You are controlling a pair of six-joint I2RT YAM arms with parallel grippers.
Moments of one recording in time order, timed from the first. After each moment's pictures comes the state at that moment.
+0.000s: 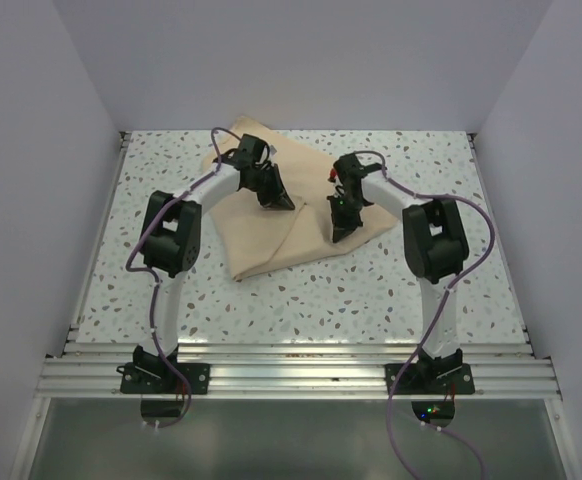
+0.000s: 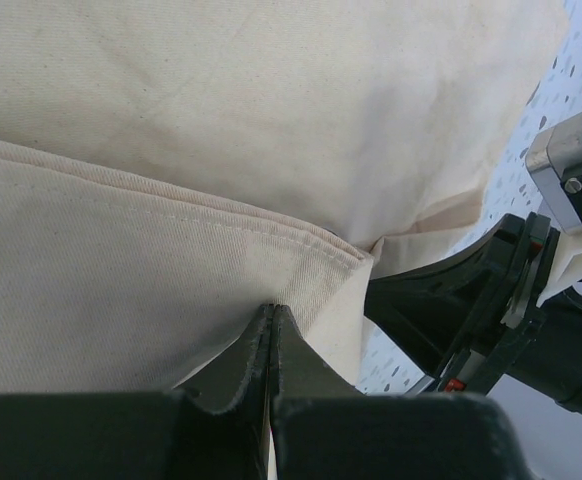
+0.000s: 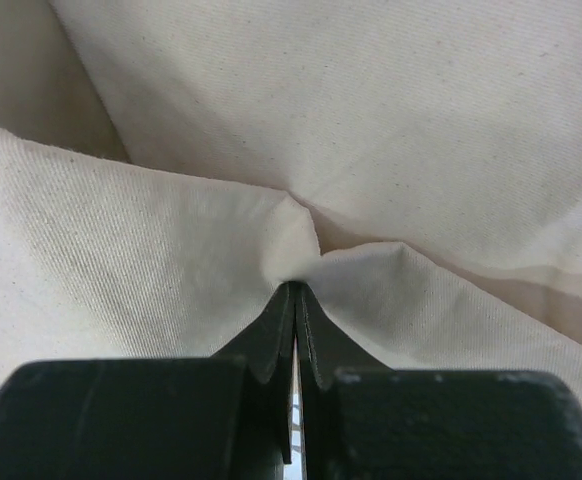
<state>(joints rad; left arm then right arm) -0.37 2.25 1.80 -0.54 0.50 -0.70 0.38 2.15 1.64 -0.85 -0.18 0.29</state>
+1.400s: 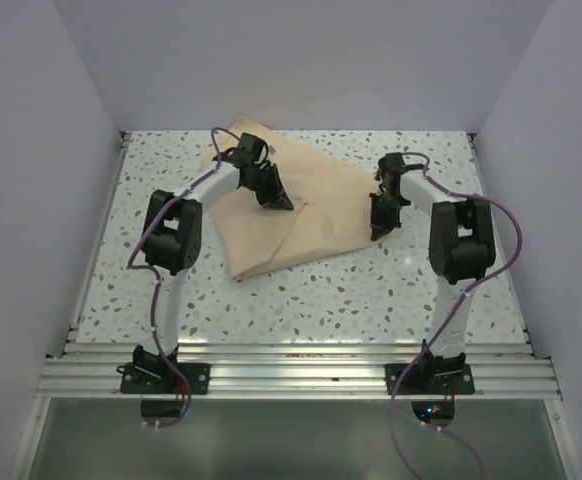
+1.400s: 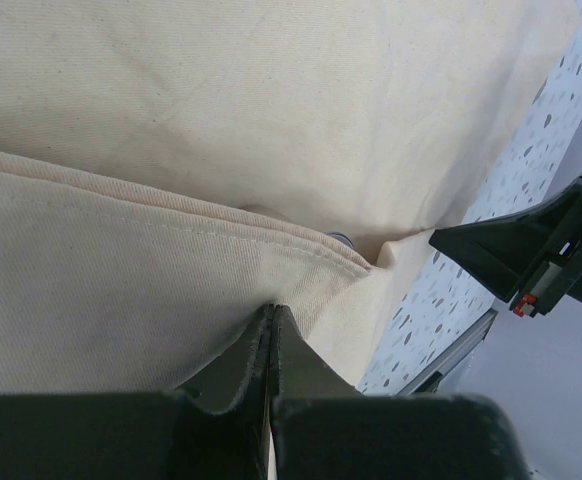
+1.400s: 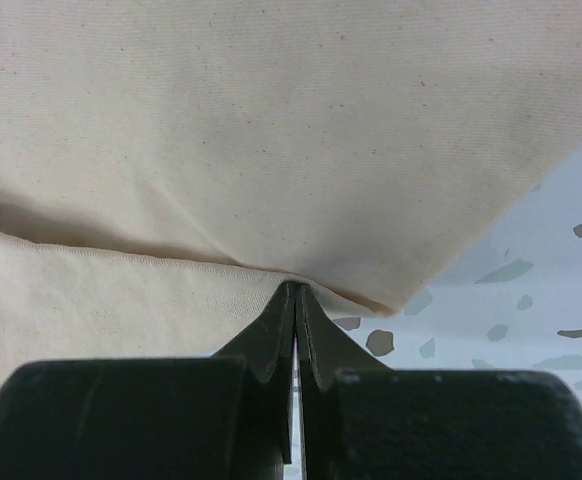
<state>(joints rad) -0.36 2.28 1.84 -0.59 0.52 -0.69 0.16 2.06 1.52 -0.85 -0.09 0.28</state>
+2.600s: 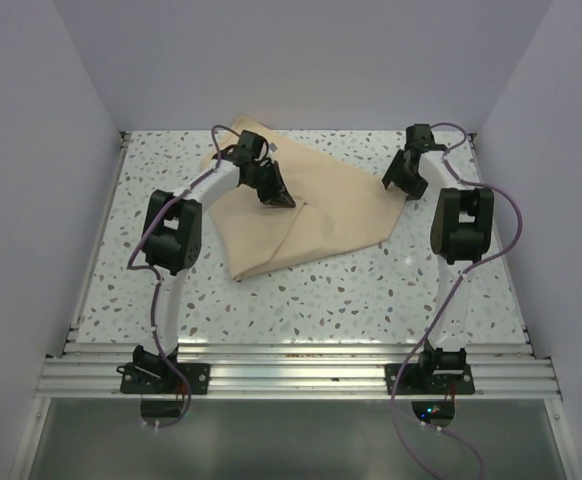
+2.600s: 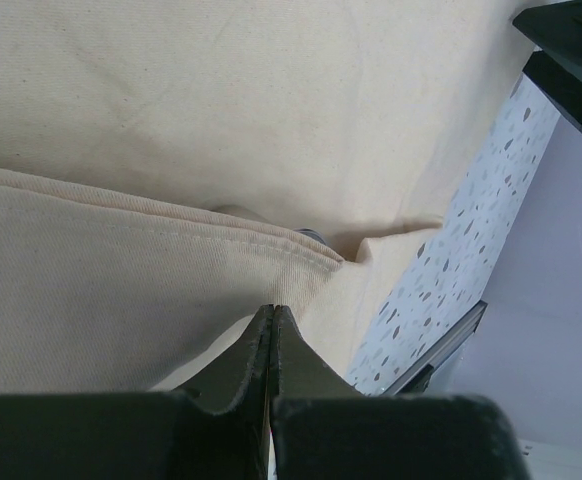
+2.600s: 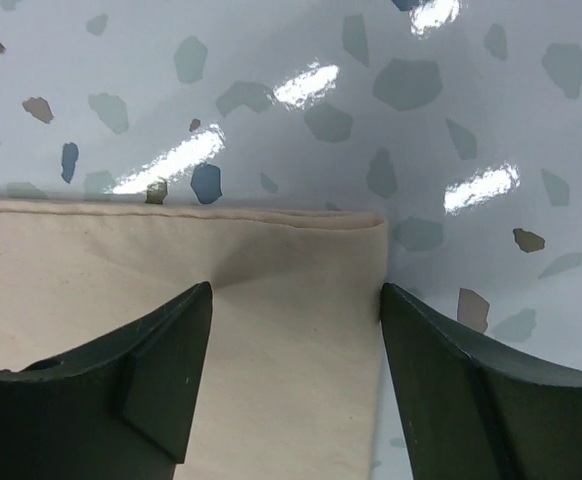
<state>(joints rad) -0.36 2.28 1.87 -0.59 0.55 -0.69 0.00 2.31 1.91 -0.69 0.12 0.52</state>
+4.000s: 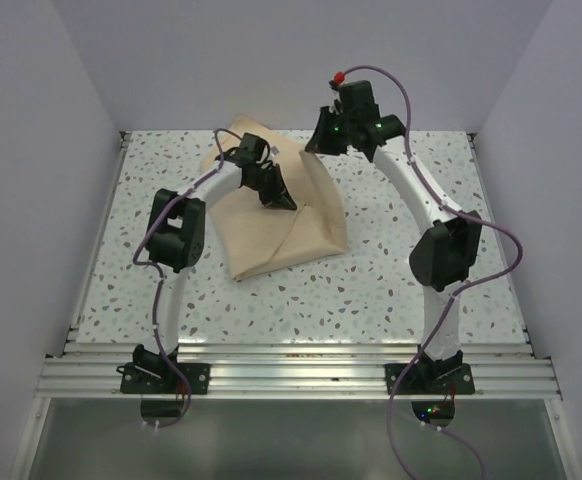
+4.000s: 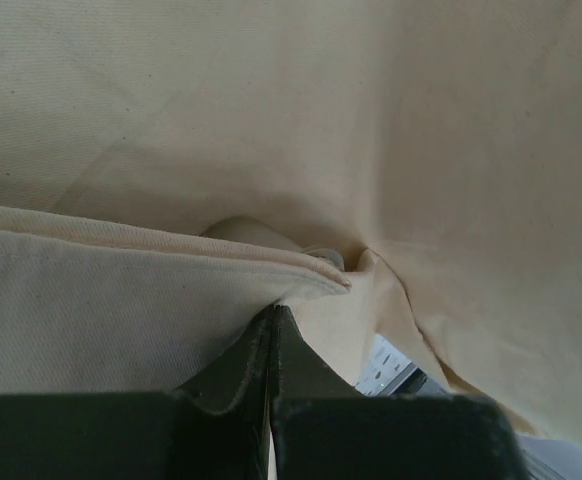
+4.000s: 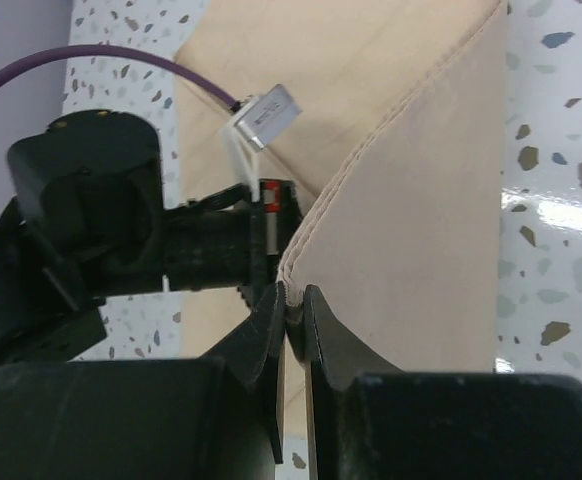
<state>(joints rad) -0.36 2.32 1.89 -0.59 0.57 -0.69 0.40 2.06 2.14 -0.72 -0.18 0.49</state>
